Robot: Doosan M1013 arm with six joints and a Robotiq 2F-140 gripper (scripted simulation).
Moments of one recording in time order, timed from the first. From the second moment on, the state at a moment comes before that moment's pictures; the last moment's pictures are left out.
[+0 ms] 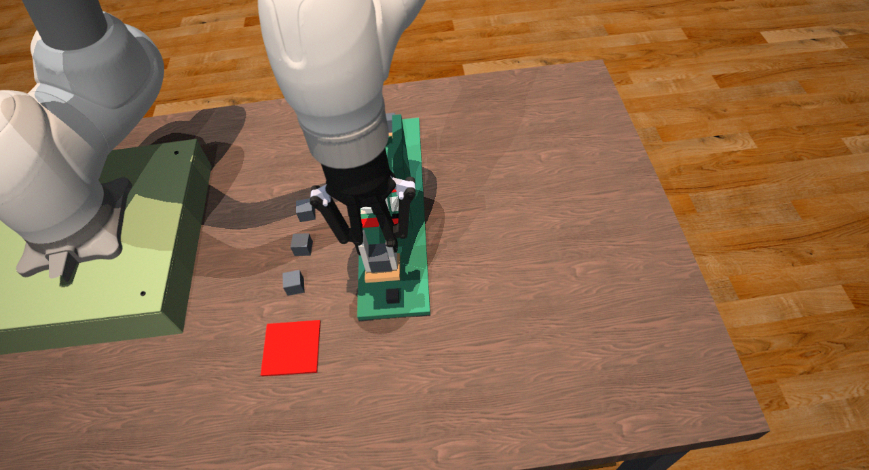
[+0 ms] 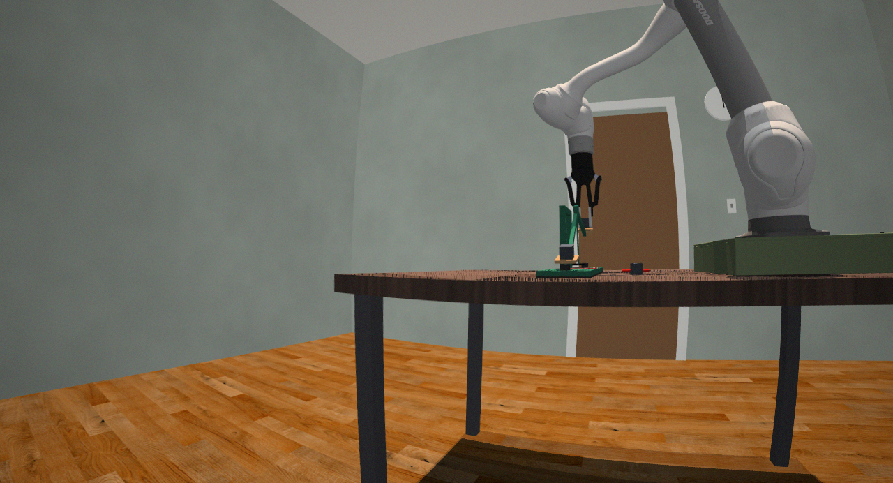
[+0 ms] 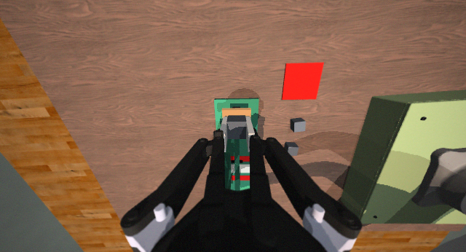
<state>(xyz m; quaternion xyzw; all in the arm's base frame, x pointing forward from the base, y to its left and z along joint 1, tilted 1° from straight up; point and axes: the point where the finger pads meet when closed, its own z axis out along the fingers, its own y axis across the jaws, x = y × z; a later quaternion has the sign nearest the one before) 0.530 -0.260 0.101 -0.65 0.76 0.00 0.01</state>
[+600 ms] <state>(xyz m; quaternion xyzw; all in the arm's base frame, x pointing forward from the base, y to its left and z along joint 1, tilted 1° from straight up) 0.530 -0.260 0.098 -0.65 0.76 0.00 0.01</state>
